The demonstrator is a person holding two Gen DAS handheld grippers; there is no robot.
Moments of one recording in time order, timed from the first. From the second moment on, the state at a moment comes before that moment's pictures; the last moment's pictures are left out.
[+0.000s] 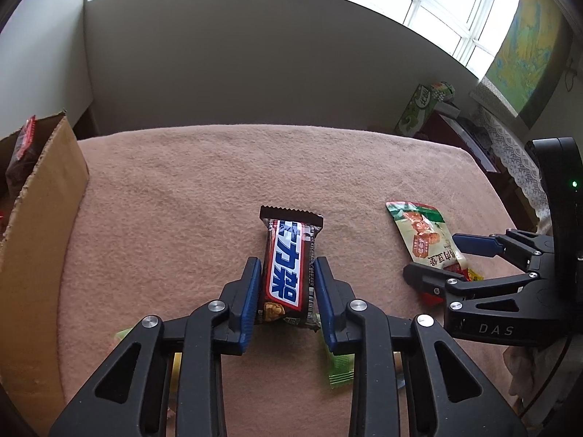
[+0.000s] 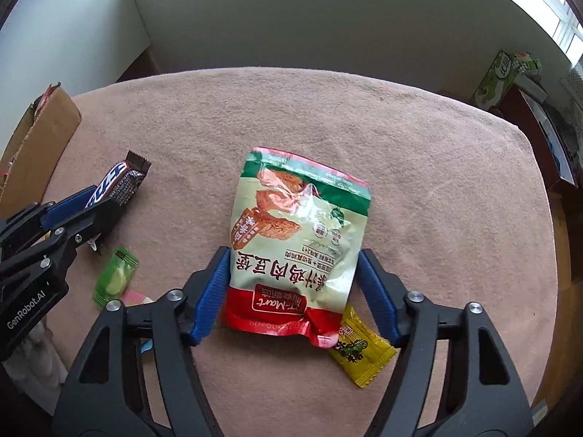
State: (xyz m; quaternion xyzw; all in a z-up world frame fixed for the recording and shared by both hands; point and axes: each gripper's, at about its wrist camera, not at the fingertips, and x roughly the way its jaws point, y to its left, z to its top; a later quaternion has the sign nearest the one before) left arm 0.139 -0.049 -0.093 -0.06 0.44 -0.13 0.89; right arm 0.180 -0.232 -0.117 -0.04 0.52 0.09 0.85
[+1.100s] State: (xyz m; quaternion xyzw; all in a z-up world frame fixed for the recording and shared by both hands) left arm 0.075 0.034 -0.022 -0.13 0.32 -0.10 0.93; right arm 0.153 -0.141 -0.055 0.06 0.40 0.23 0.88
